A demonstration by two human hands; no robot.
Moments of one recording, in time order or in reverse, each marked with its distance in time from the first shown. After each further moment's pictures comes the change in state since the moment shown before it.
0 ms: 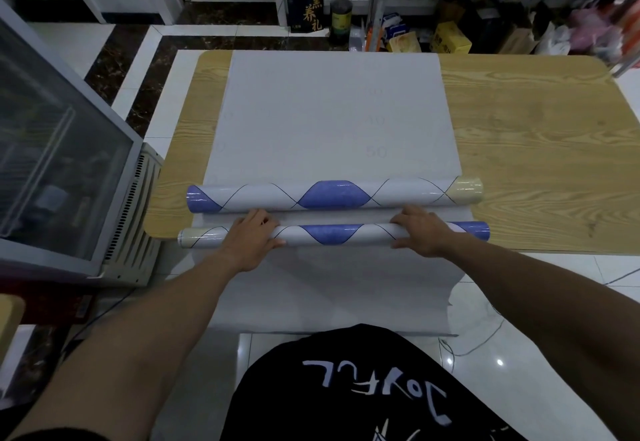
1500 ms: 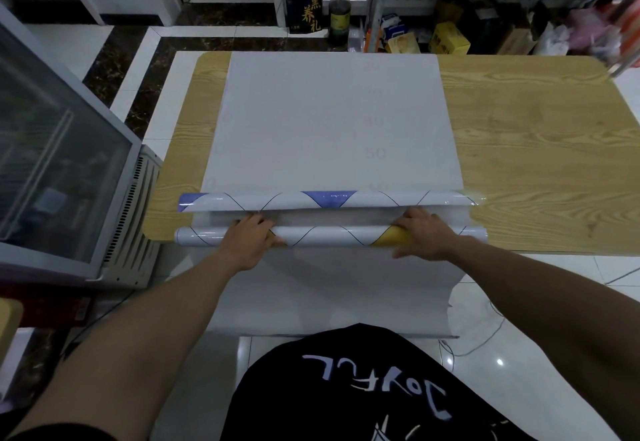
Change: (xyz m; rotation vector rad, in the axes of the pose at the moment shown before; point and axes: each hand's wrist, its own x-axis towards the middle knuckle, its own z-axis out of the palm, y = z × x) left_hand 0.003 0.002 -0.006 -0.007 -0.080 -0.118; right_hand -0.005 0.003 -0.001 -0.007 -0.031 0.024
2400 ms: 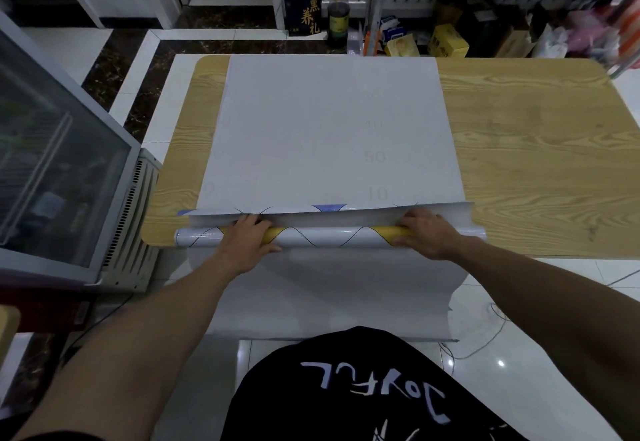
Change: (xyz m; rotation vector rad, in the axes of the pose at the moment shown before) left_hand 0.004 -0.002 -0.003 -0.005 0.047 -0.004; right_hand 0.004 0.009 -0.005 0.024 0.014 0.040
